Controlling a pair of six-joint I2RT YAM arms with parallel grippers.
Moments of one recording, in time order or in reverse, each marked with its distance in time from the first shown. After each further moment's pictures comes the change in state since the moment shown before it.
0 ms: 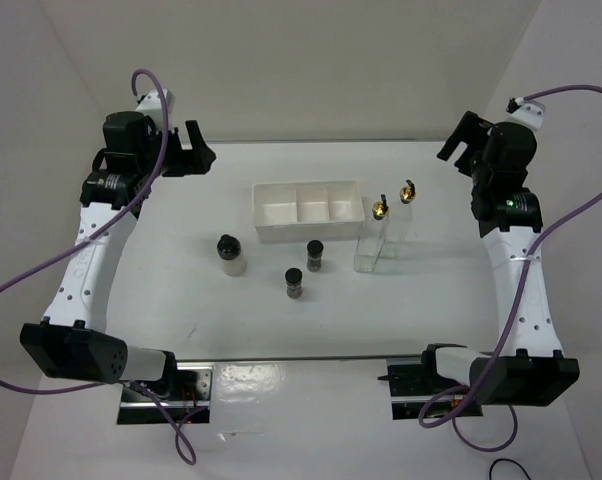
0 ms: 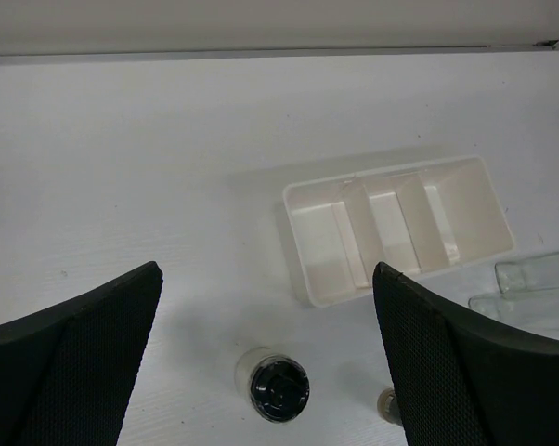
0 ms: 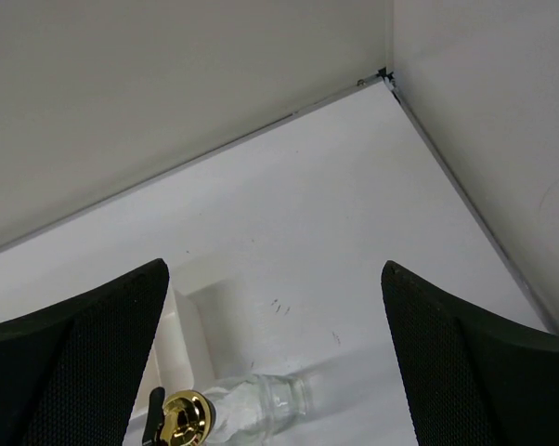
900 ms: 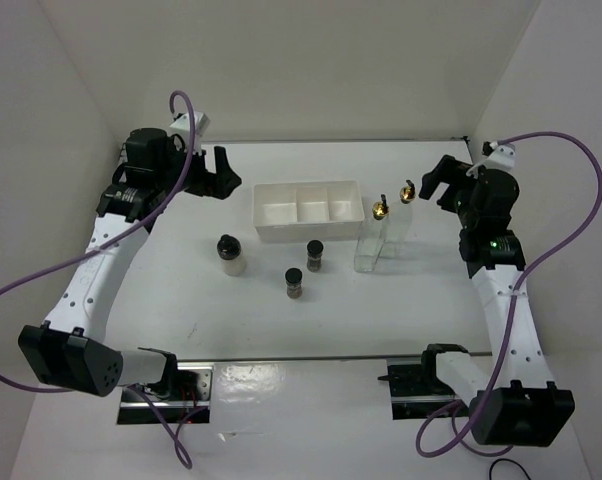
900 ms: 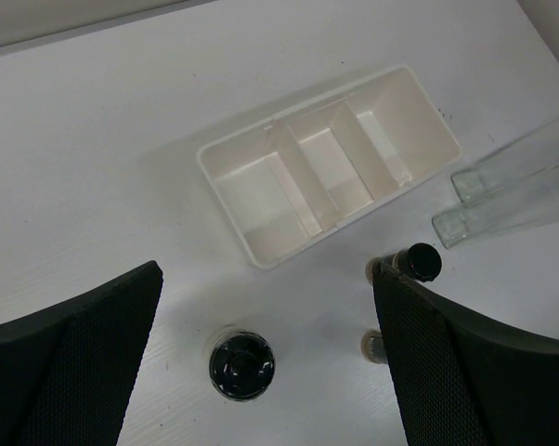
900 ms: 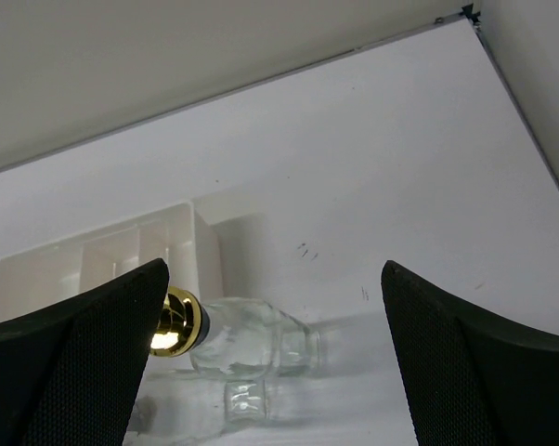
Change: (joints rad) left arm -0.098 -0.051 -0.135 0.046 0.149 0.101; right arm -0.002 -0.198 -0.388 0.184 -0.191 -0.013
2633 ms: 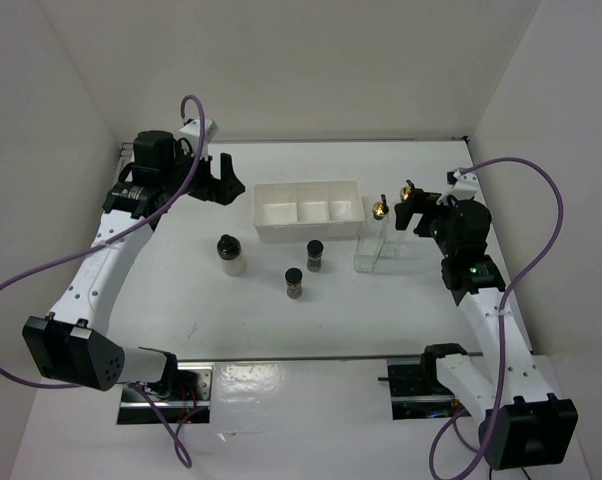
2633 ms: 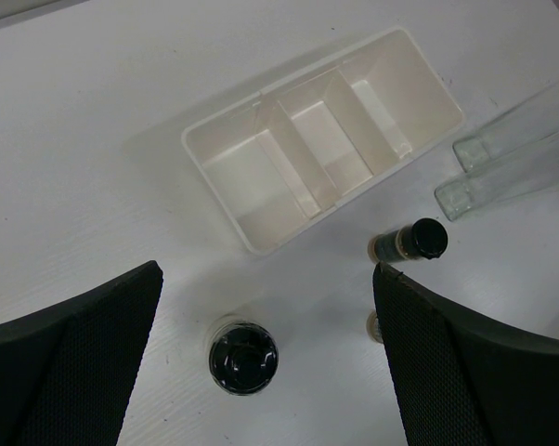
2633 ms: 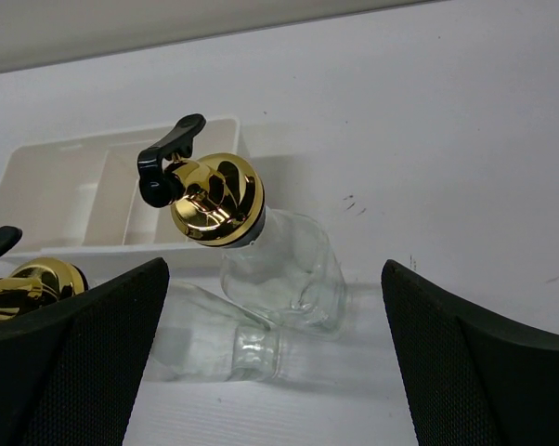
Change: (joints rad) left arm -0.007 0.029 -0.017 -0.015 0.046 0.054; right arm 0.130 -0.139 -0.290 0.159 -0.079 -0.067
